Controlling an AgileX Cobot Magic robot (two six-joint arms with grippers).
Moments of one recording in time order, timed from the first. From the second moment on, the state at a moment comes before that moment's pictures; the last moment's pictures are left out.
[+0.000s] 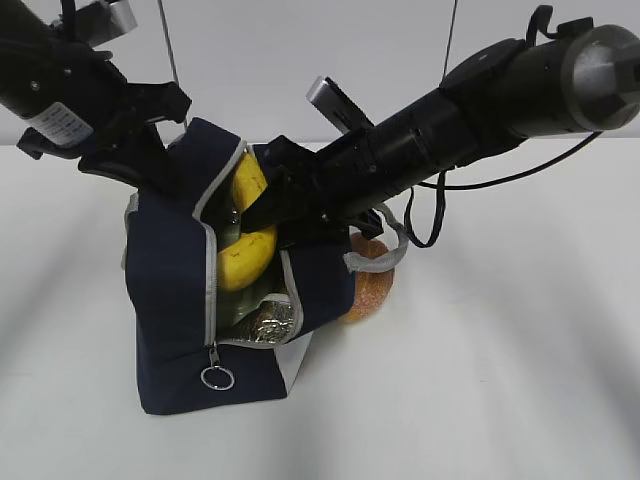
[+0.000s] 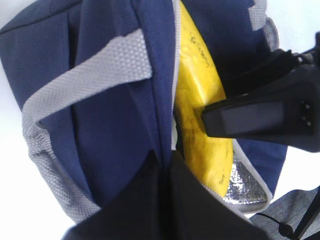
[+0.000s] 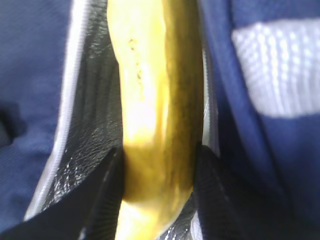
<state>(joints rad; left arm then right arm) -0.28 1.64 -1.35 -0.43 1.00 0.16 0.36 2.03 -1.44 1.14 0.89 -0.60</state>
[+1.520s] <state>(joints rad) -0.28 1.64 -1.35 -0.43 1.00 0.16 0.32 1.57 -0.86 0.86 0.62 -0.45</state>
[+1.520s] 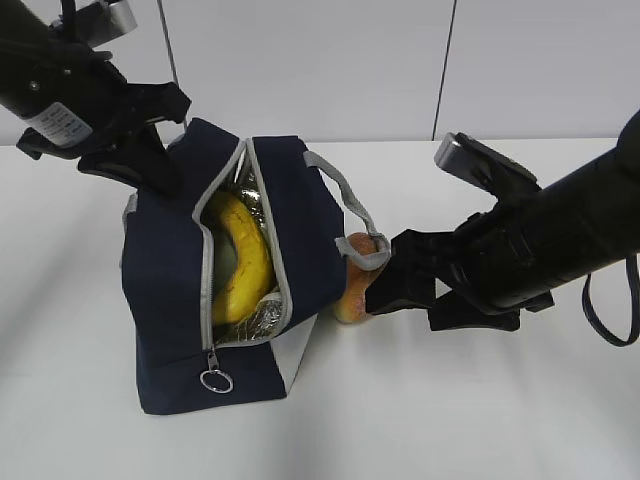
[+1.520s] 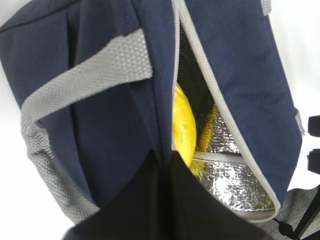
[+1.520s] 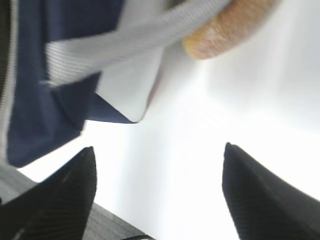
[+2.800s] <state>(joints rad) -0.28 1.64 -1.35 -0.43 1.00 0.16 0.32 1.93 -1.06 1.04 0.47 -0.53</state>
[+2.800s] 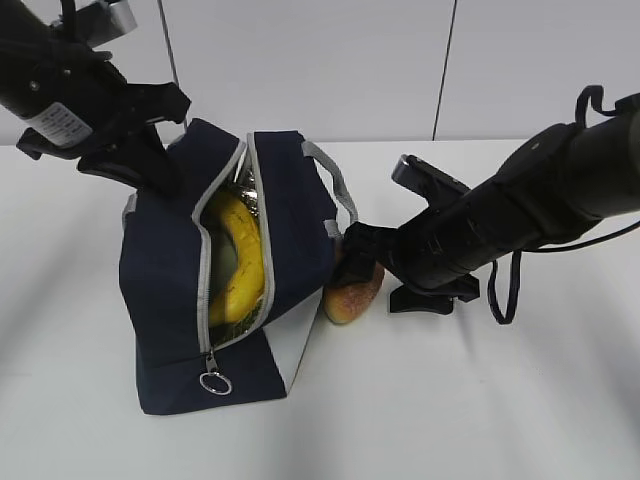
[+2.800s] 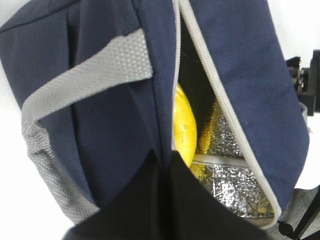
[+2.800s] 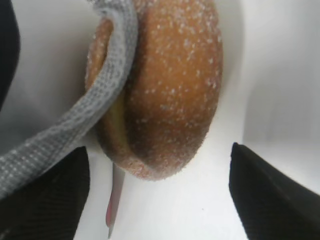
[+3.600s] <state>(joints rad) -0.28 1.64 -1.35 -0.43 1.00 0.16 0.32 2.02 -1.17 1.05 0.46 -0.58</state>
